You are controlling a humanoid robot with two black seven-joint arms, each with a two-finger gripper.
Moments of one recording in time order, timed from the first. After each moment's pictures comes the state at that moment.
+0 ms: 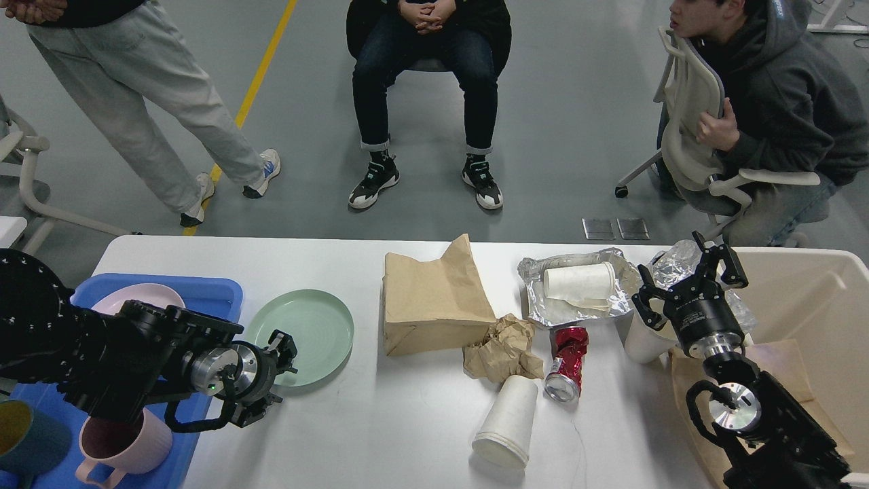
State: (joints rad) left arm -1.25 0.25 0.97 -1.03 -0.81 0.05 0.12; right arm 0.30 -0.14 1.39 0.71 -0.53 0.39 0.29
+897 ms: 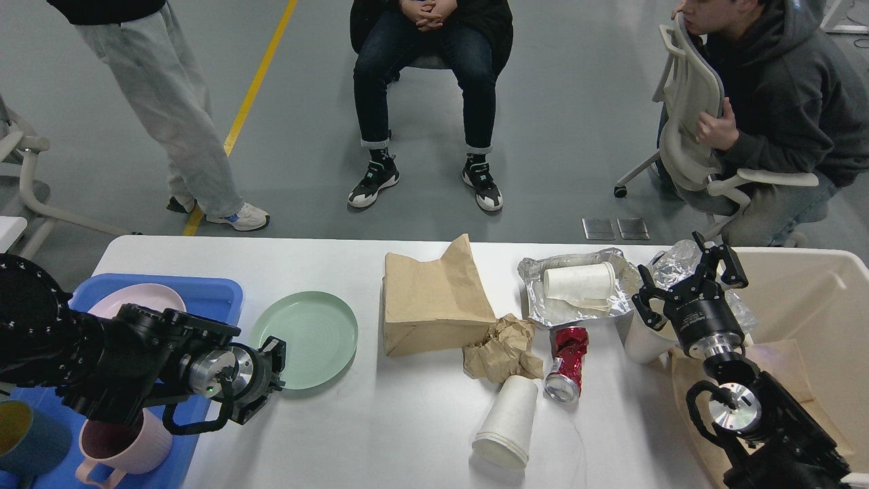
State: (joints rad) left arm -1.24 0.25 0.96 -1.02 -0.81 0.07 0.13; right arm 0.30 -0.14 1.39 0.70 -0.53 0.39 0.29
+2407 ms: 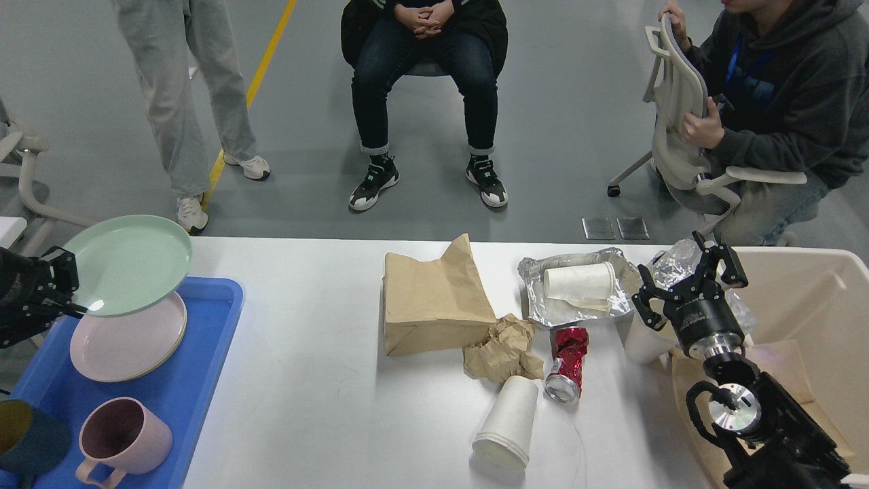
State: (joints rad) left arm -1.65 0.70 1.43 -0.95 -0.75 -0.54 0.24; right arm 0.30 -0.14 1.39 0.71 -0.53 0.39 0.29
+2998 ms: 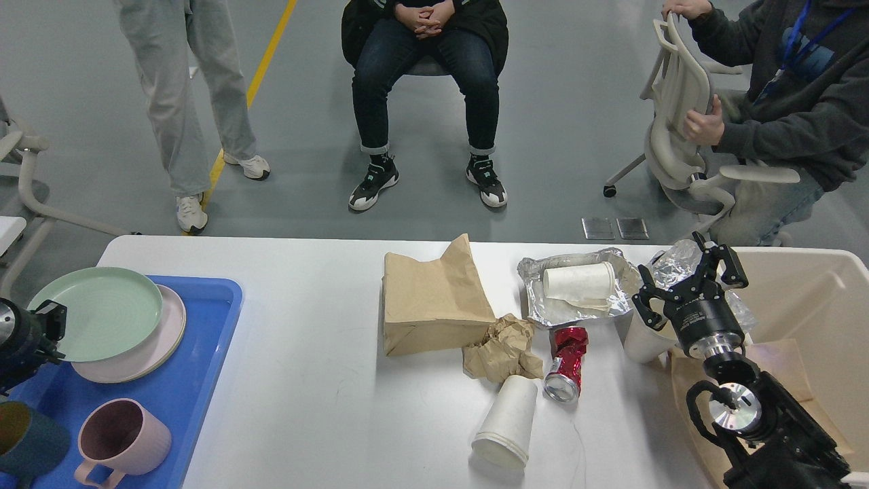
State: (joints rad) left arm -1.11 0.61 1.06 -0.44 -0.67 -0.43 0.40; right arm 0.30 -0.14 1.39 0.71 -0.53 0.39 0.29
